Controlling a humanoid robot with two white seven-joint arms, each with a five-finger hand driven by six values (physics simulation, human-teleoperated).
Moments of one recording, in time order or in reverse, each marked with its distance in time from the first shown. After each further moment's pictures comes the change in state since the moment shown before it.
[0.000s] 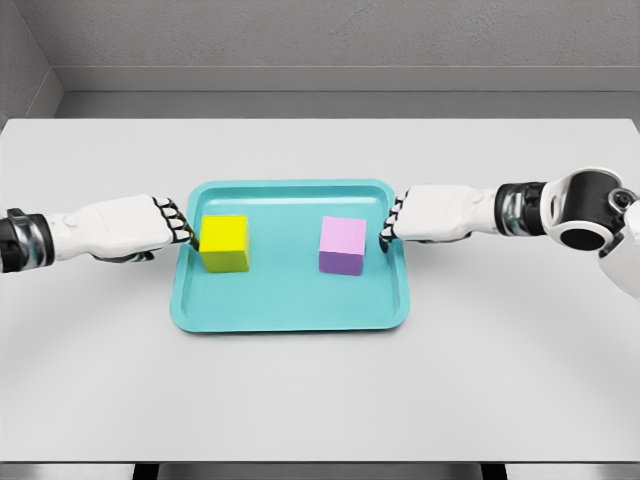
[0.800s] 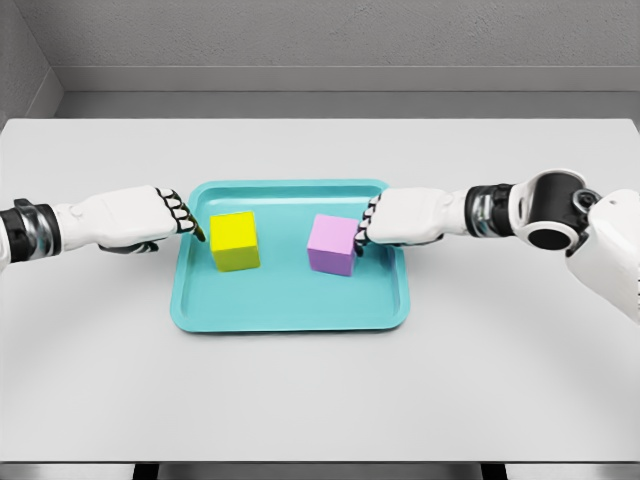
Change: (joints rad) left arm -0.029 -0.038 0.003 0.044 0.002 0.000 -0.022; right arm -0.011 0.086 0.017 0.029 0.017 0.000 0.000
